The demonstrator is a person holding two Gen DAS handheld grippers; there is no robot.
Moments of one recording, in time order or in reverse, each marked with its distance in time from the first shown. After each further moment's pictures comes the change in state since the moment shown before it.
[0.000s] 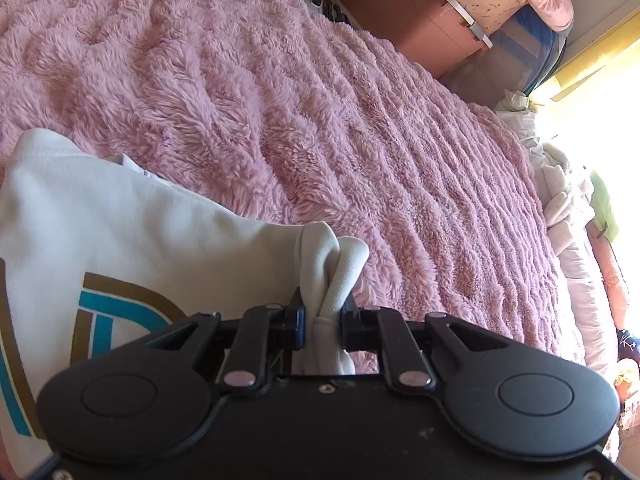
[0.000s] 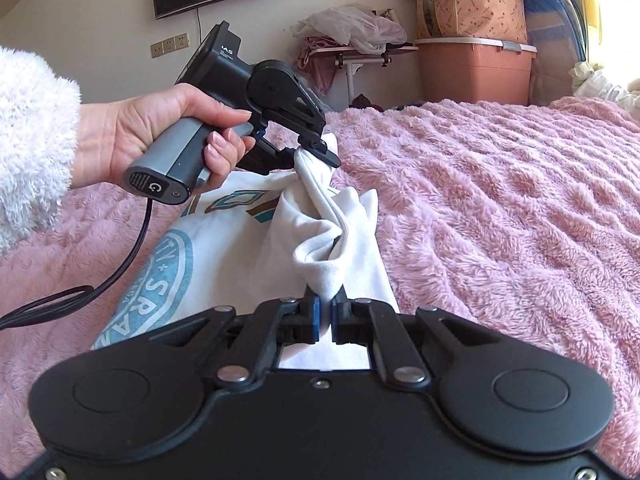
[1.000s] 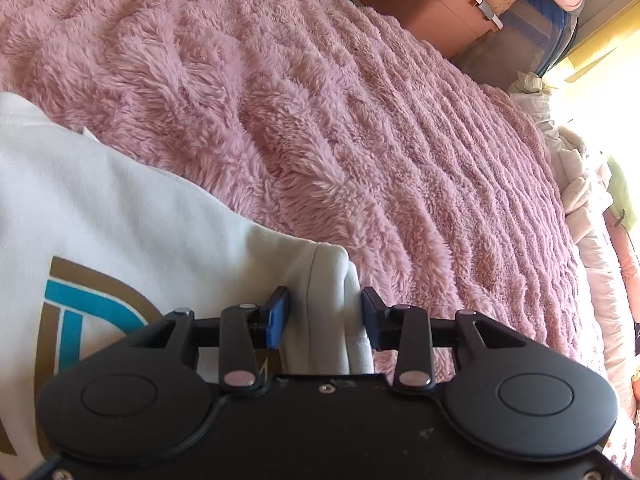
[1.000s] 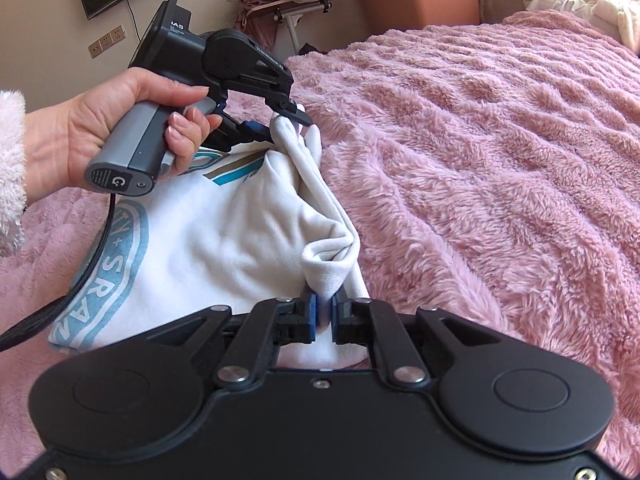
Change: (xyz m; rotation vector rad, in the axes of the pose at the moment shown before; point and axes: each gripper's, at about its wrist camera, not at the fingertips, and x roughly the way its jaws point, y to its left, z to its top) left arm 0.046 -0.019 -0.009 0.016 0.026 0.039; right arm 0.022 -0.035 -0.025 0.195 0.144 -0.068
